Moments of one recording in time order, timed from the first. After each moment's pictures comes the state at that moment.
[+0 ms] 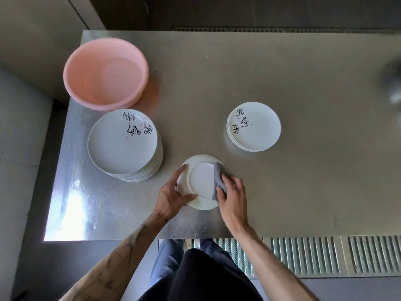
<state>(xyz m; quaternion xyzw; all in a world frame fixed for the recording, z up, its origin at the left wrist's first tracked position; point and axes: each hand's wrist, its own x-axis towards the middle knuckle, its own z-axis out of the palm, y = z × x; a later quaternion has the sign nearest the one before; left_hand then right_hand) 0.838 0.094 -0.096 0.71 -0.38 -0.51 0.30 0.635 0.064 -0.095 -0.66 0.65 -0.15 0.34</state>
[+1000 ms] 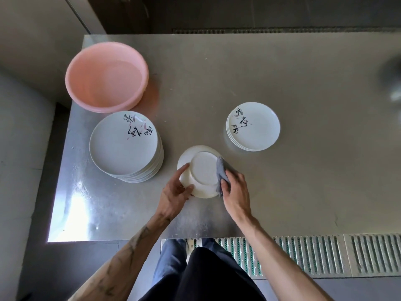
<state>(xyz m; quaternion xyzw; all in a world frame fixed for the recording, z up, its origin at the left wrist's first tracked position) 0.827 0.091 -0.087 0.70 -0.35 -0.51 0.36 0.631 0.042 -0.087 -0.63 0.65 -0.15 0.39</state>
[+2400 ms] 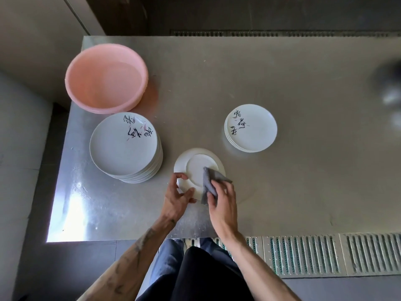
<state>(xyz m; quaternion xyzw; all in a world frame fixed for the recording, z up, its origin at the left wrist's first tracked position) 0.811 0.096 -0.079 0.70 -0.29 -0.52 0.40 0.658 0.085 -0.073 -0.63 0.65 -0.20 0.37</state>
